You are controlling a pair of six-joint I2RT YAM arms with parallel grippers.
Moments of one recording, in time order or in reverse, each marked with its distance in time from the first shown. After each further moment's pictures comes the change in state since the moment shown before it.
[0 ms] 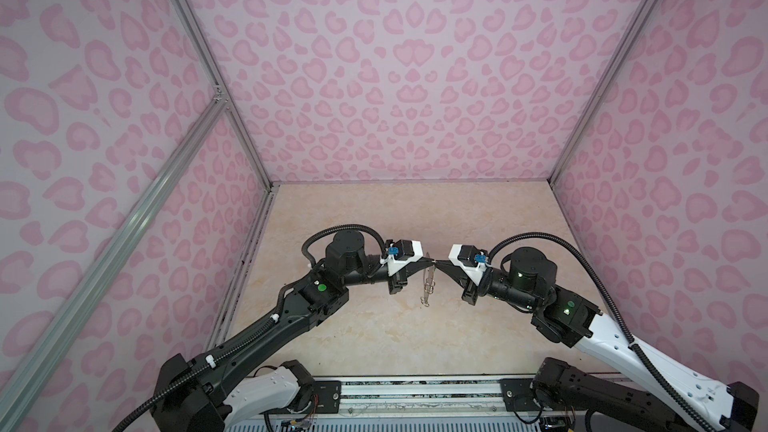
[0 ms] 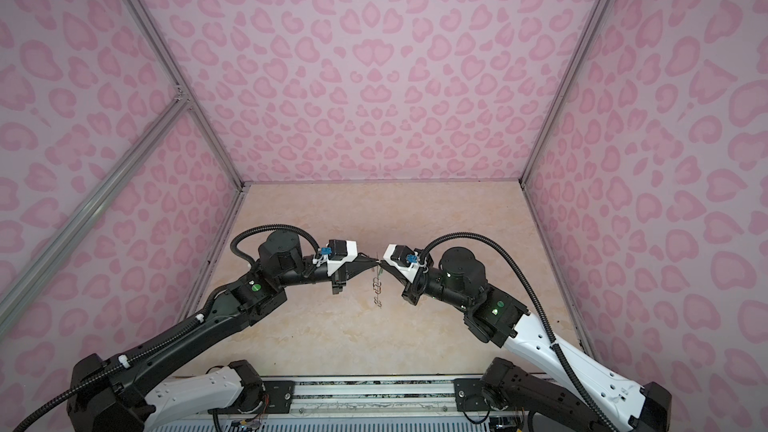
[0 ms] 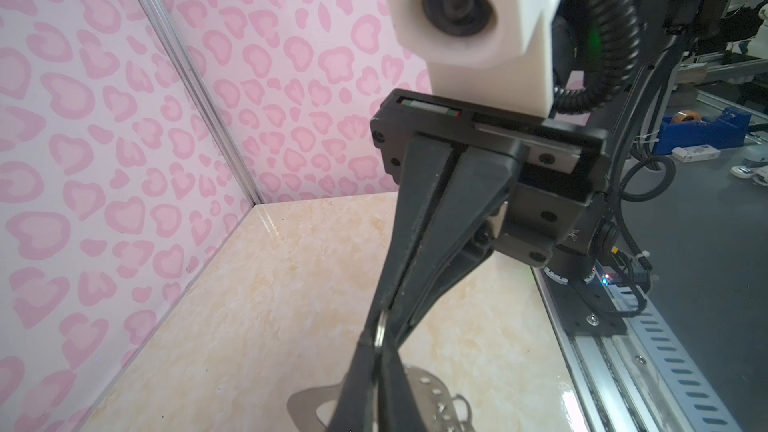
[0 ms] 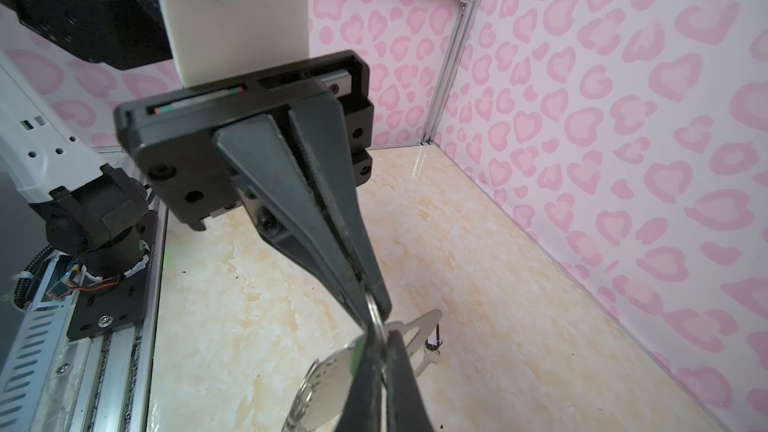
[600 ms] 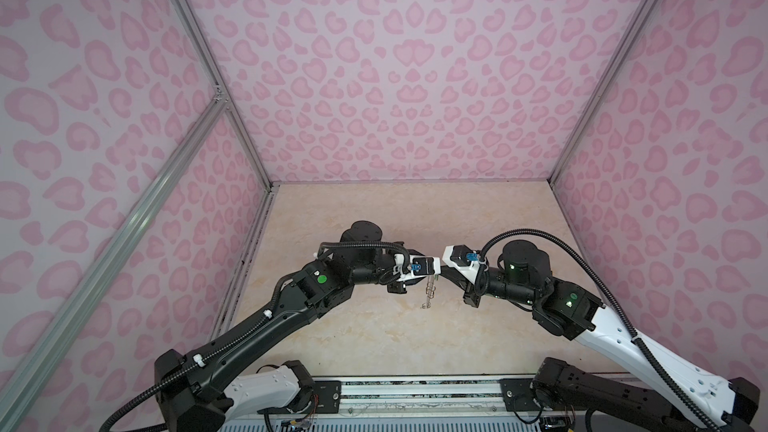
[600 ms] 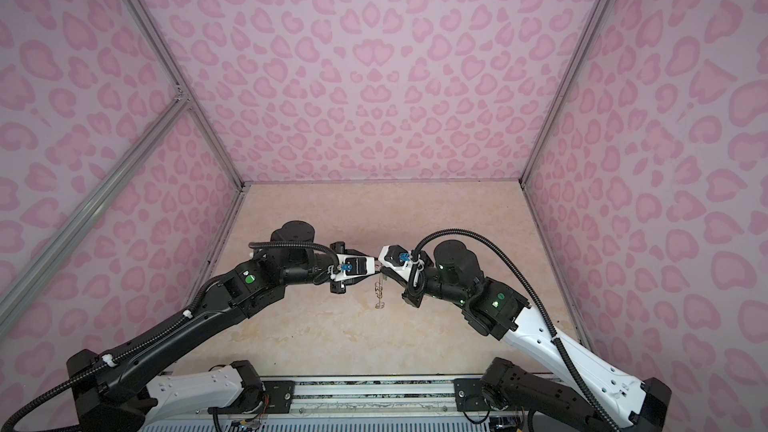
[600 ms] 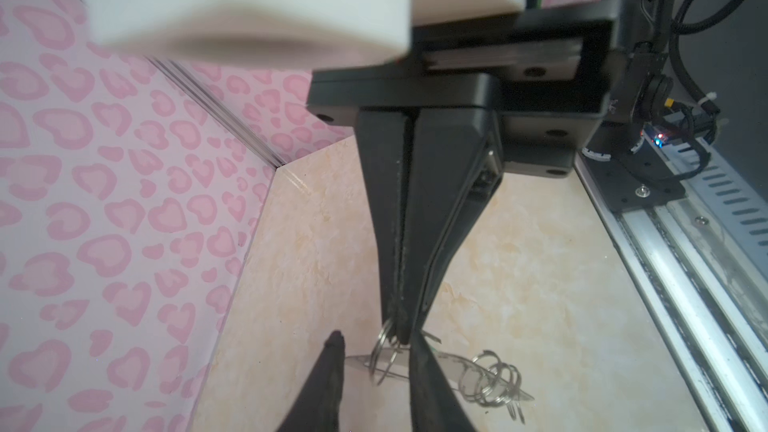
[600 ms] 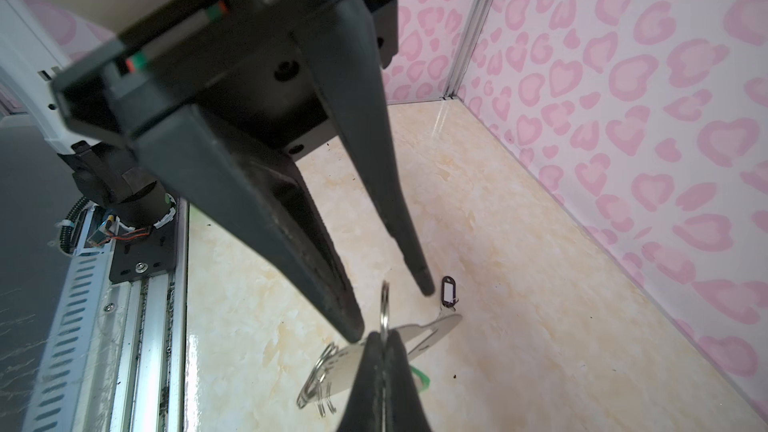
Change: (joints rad) left arm -0.102 0.043 0.222 -0.434 -0.230 0.449; right arm -0.003 0.052 0.111 -0.224 -0.023 -0.023
